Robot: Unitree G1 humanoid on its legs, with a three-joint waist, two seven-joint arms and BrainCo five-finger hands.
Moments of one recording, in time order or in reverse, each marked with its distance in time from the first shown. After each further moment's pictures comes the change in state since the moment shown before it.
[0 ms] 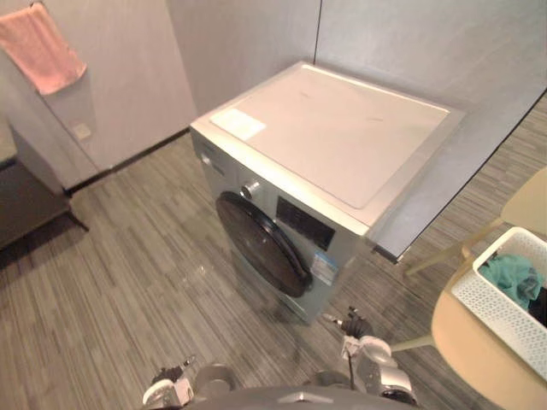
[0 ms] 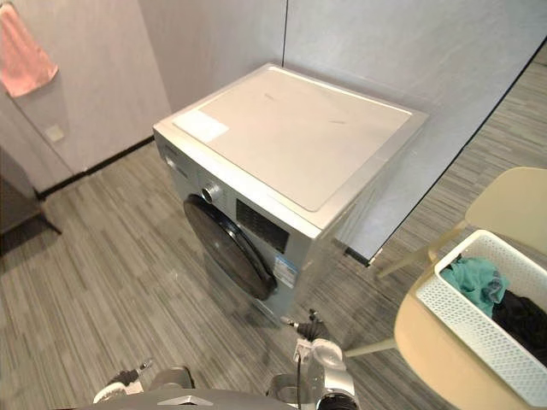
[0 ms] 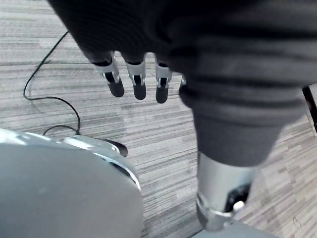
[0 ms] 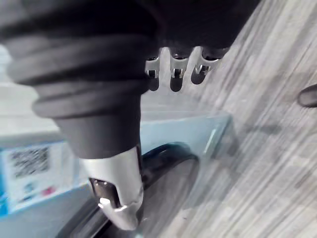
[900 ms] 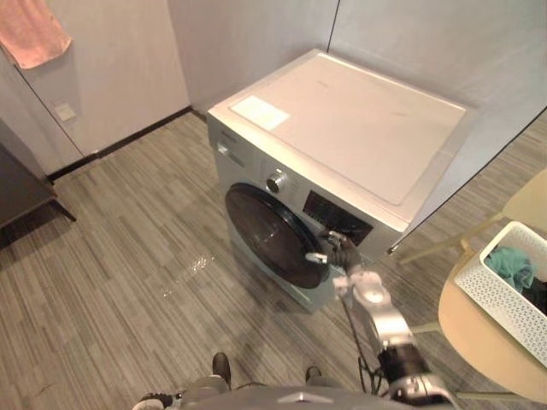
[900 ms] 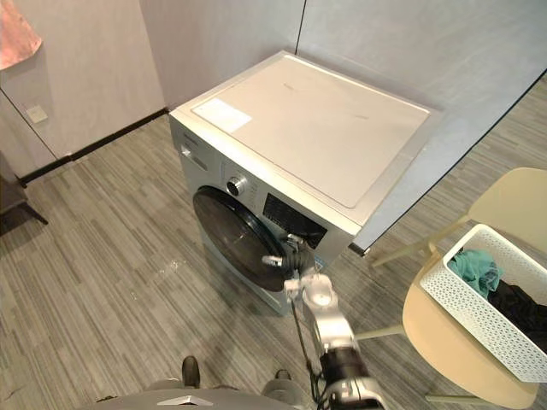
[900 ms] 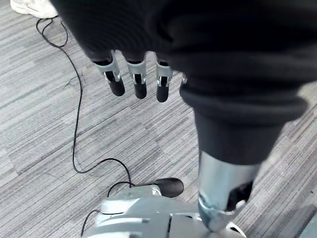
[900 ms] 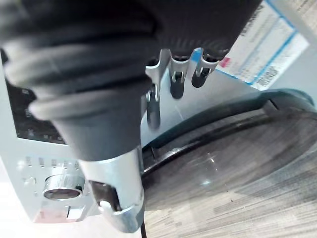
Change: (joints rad) left arm 0.004 0.087 -0.153 0.086 0.177 0.066 0.005; right arm -0.241 -0.187 0.242 -0.154 -0.081 -0.021 0.034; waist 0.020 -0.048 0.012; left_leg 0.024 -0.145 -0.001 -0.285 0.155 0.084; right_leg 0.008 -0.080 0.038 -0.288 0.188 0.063
